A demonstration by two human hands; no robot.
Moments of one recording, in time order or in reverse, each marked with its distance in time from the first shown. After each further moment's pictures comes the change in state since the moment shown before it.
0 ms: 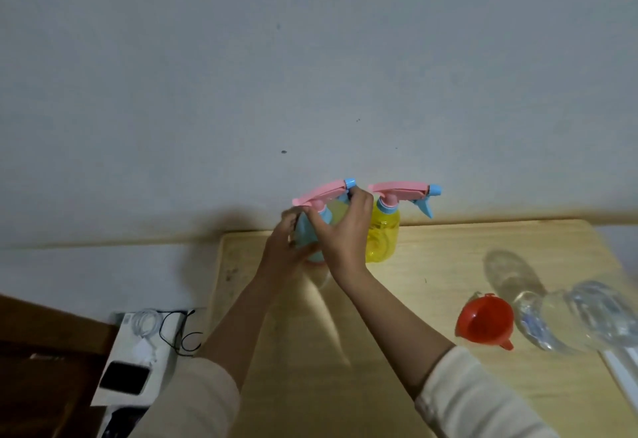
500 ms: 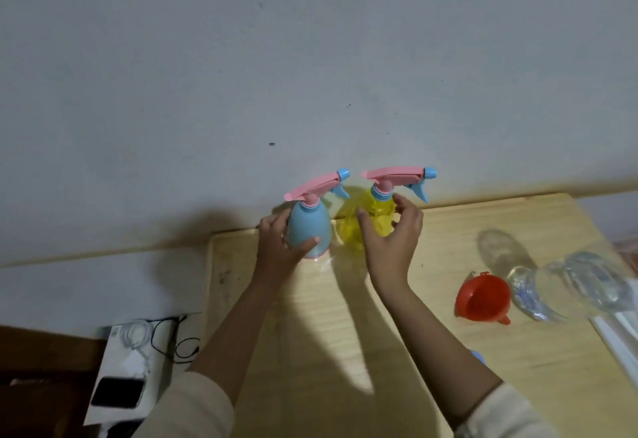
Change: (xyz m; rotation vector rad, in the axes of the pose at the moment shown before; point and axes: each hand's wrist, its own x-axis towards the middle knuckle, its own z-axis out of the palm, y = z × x) left_hand 0.002 -0.022 -0.004 0.240 0.072 0.024; right_hand -0.015 0.031 -0.053 0.025 0.189 0.154
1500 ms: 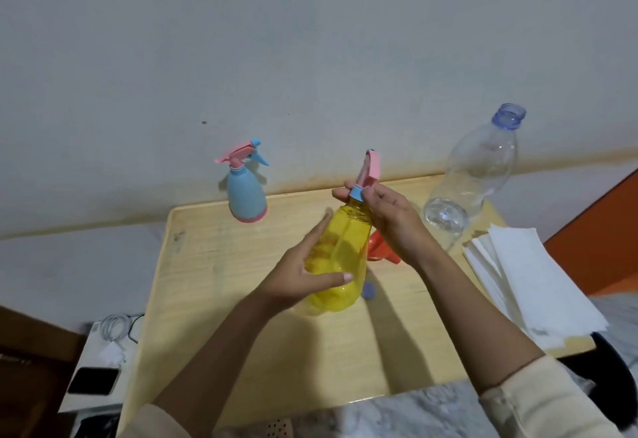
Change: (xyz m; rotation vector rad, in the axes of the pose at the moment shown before) left_hand -0.196 0.154 0.086 -0.208 -0.494 0.102; right_hand -0.002 -0.024 -0.233 0.572 -0.782 0.193
